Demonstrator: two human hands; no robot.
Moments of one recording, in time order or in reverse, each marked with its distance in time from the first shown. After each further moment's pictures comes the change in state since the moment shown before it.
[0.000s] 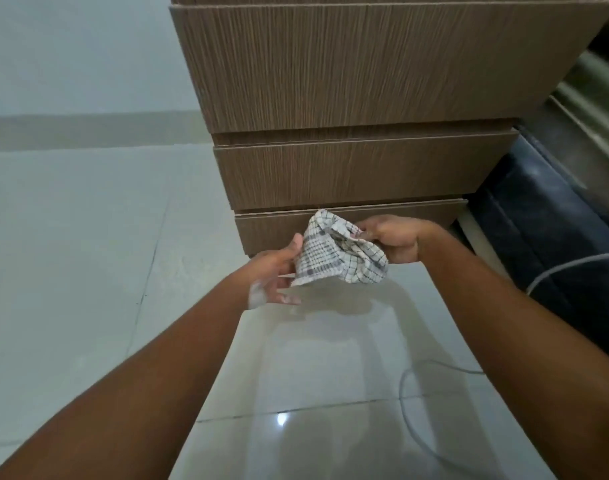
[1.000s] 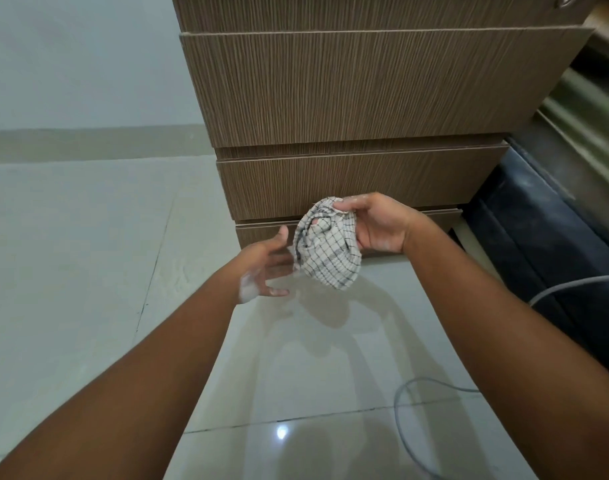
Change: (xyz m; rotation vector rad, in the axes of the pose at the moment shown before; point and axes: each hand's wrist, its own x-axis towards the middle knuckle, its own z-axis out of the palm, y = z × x) left_hand -0.009 0.024 -0.008 0.002 0.094 0.060; right_hand -0.017 -0.038 0.028 0.126 -0.030 -0.265
